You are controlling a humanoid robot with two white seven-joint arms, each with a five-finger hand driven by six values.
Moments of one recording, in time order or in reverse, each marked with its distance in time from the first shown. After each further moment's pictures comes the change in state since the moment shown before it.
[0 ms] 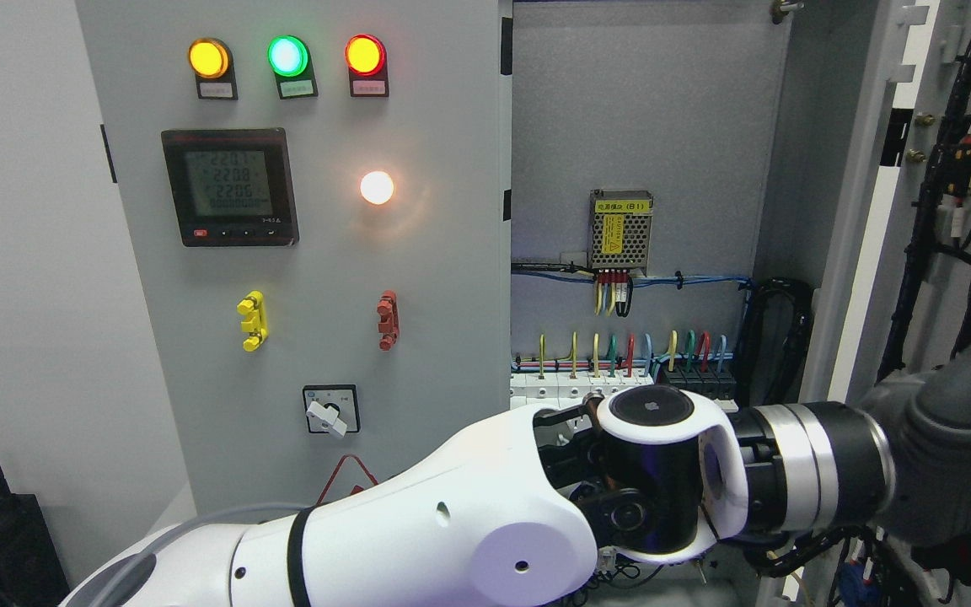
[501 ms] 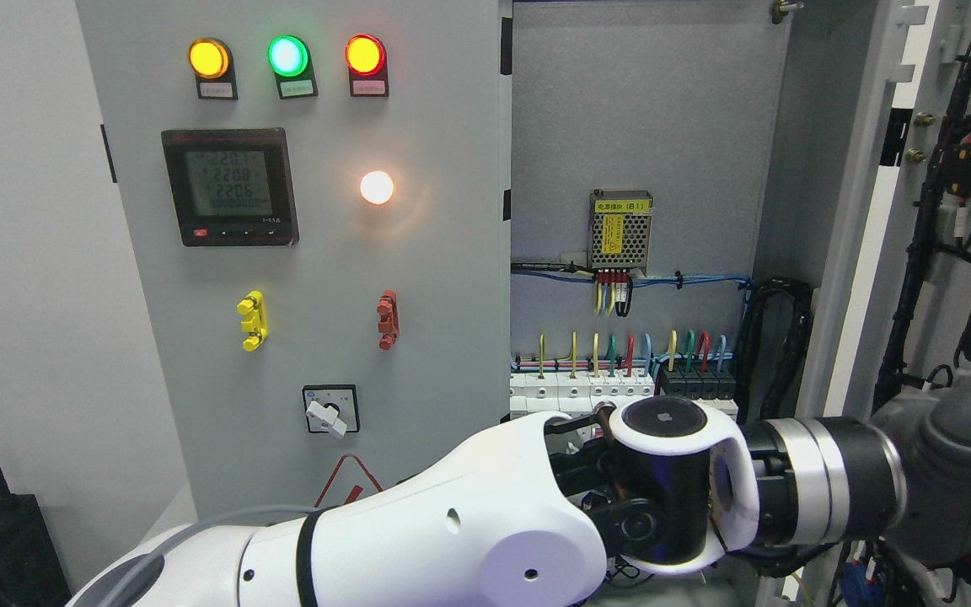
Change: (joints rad) left arm 0.000 0.033 -0.010 -0.008 0.004 0.007 -0.047; right arm 0.000 0.000 0.000 0.000 0.000 0.000 0.000
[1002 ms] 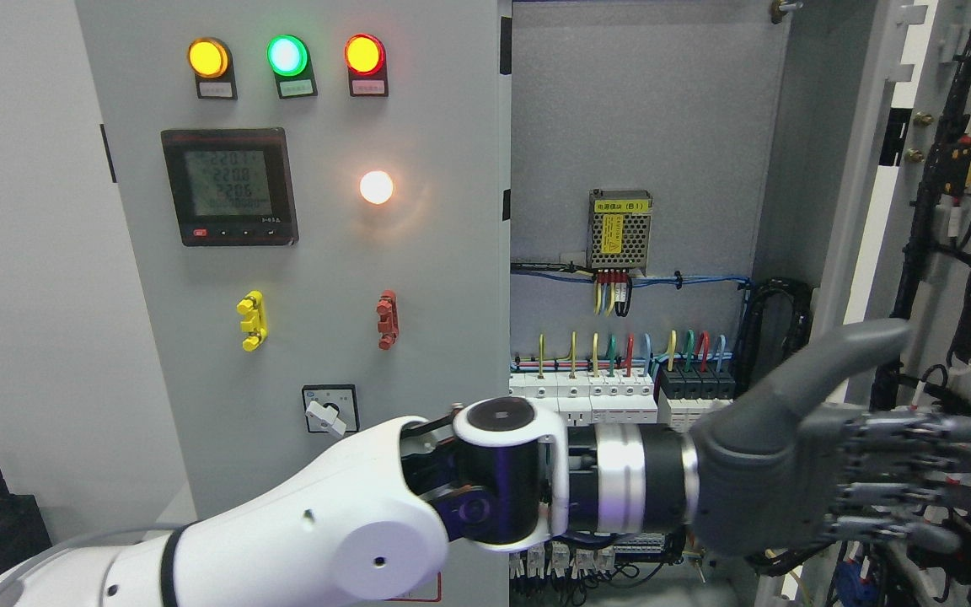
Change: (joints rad) left arm 0.152 0.360 -0.009 -0.161 -0.008 0.028 -0.195; right arm 0.000 0.000 0.000 0.000 0.000 0.000 0.000
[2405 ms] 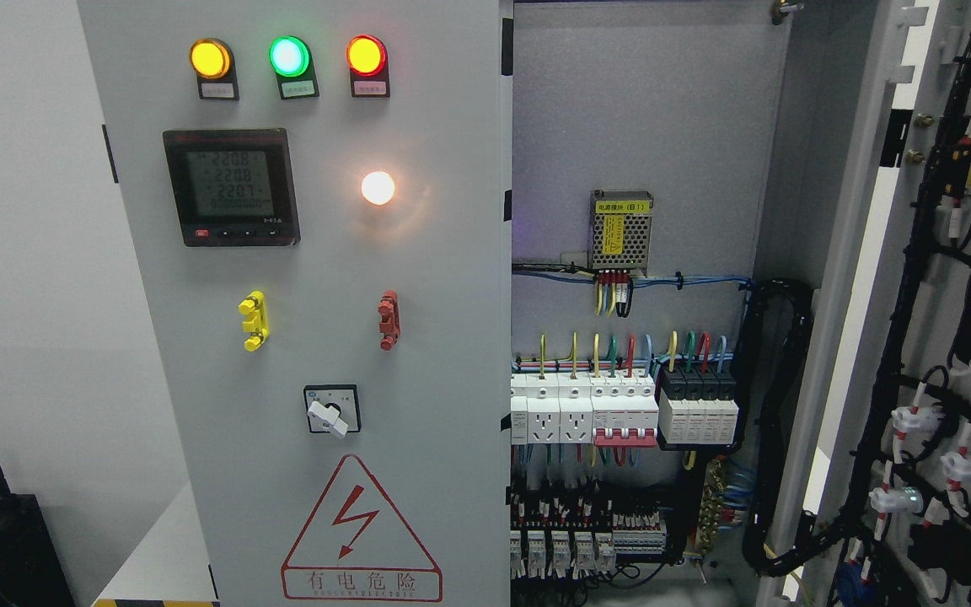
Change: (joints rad) left arm 1.275 0.825 0.044 0.364 -0.422 -0.454 -0.284; right arm 0.000 0.000 0.000 -0.001 -0.001 -0.001 0.000
